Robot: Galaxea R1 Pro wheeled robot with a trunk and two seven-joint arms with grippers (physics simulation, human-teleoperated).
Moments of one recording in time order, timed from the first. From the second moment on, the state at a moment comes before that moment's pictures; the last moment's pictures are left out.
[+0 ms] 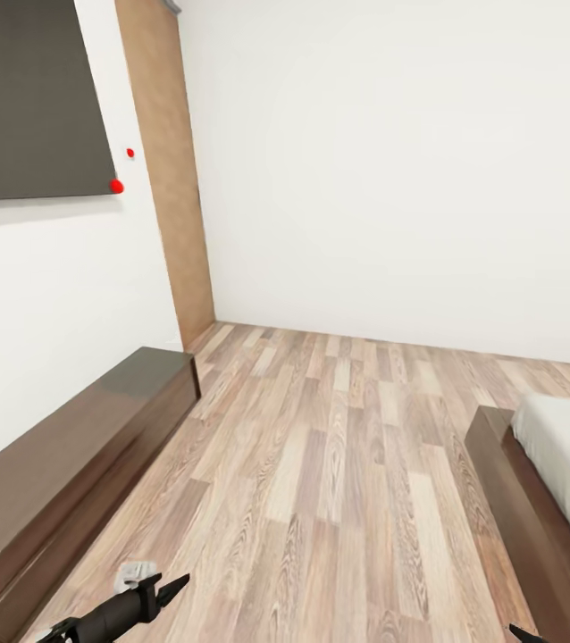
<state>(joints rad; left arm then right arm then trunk) -0.33 0.19 0.18 -0.46 0.20 0.02 -0.86 -0.37 -0.57 -0.10 -0.01 -0.50 -0.03 1.25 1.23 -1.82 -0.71</state>
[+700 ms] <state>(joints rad) -0.33 0.19 0.18 -0.46 0.20 0.02 -0.86 -0.37 -0.57 -0.10 -0.01 -0.50 -0.03 1.25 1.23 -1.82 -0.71</state>
